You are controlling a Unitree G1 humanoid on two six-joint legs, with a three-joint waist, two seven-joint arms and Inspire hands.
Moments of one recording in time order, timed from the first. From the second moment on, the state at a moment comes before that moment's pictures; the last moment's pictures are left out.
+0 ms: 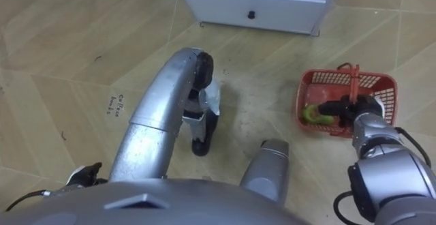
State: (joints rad) left arm 0.03 0.29 -0.34 1.34 -0.13 -0.03 0.08; right arm -0.30 -0.48 0.25 1.36 0.46 0.02 -0.06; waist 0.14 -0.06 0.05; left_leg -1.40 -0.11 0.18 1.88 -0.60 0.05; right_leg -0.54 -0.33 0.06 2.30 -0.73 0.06
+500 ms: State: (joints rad) left arm 0.01 0.29 -0.31 1.34 -0.12 -0.03 0.08; right arm -0.30 -0.47 0.25 1.32 0.43 0.02 -0.06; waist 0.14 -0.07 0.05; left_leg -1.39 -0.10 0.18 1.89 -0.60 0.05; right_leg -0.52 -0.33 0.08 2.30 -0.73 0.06
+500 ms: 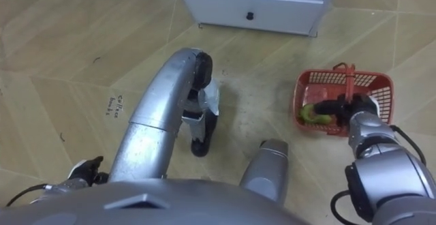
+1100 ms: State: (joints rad) left arm -0.09 0.30 -0.13 1.27 -0.11 -0.02 0.08; right arm -0.34 -0.45 0.24 0.92 0.38 0.07 -0.05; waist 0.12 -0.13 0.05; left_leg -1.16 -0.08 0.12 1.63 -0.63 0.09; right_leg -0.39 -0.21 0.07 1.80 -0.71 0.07
